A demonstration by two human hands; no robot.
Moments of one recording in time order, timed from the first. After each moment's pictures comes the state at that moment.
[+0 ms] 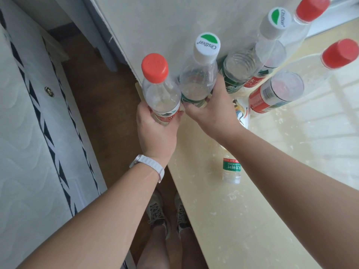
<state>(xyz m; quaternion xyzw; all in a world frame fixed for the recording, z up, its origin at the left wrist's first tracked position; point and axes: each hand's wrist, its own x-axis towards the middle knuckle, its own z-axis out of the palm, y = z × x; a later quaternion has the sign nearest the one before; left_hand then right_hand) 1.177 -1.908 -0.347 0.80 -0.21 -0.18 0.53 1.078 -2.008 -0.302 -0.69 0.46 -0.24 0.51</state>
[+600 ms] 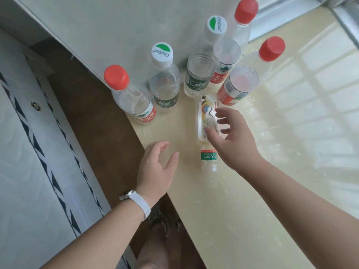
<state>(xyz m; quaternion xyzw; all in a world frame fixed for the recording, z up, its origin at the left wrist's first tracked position) 1.117 -1.838 -0.329 0.79 -0.37 -0.33 0.36 0.962 -1.973 -0.276 -0.67 0.57 -0.16 0.44</state>
